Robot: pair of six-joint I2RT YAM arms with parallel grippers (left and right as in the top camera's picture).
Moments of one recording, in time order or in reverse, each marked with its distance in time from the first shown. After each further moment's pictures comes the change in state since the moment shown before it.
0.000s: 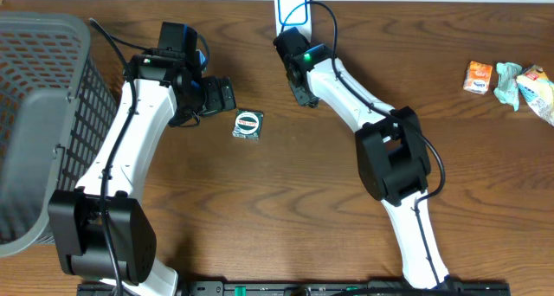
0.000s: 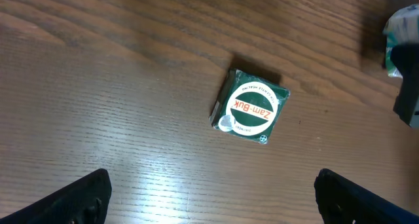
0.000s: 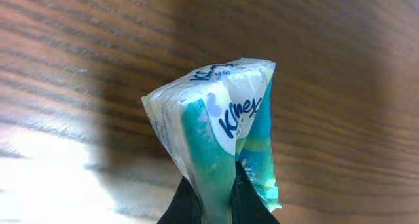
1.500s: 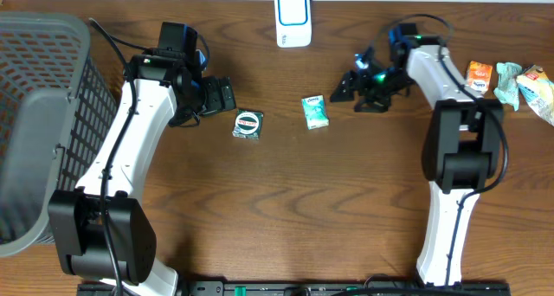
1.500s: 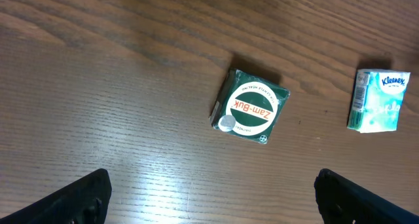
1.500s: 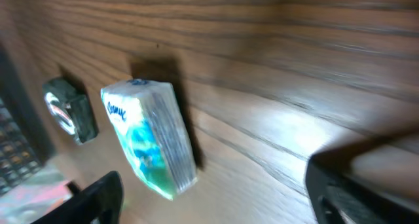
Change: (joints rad) left arm 0.000 0.000 0.000 0.000 0.000 0.000; right arm -0.423 -0.063 -0.157 -0.138 -1.009 -0.031
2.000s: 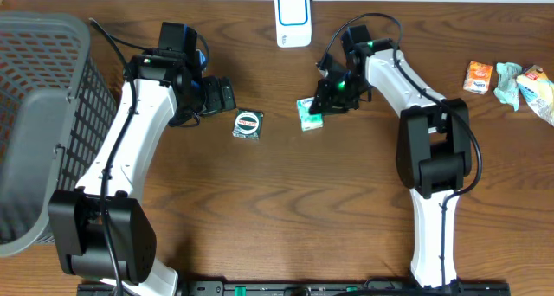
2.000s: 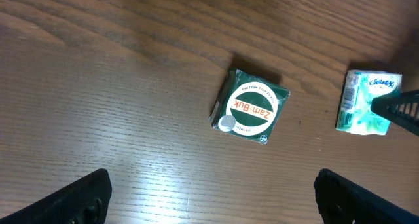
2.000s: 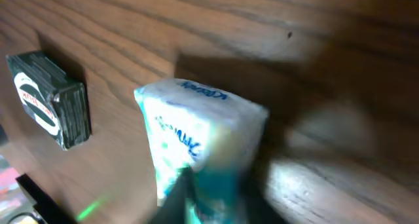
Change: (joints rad) left arm 0.000 0.000 0.000 0.000 0.000 0.000; right arm 0.168 0.000 0.000 0.051 0.078 0.036
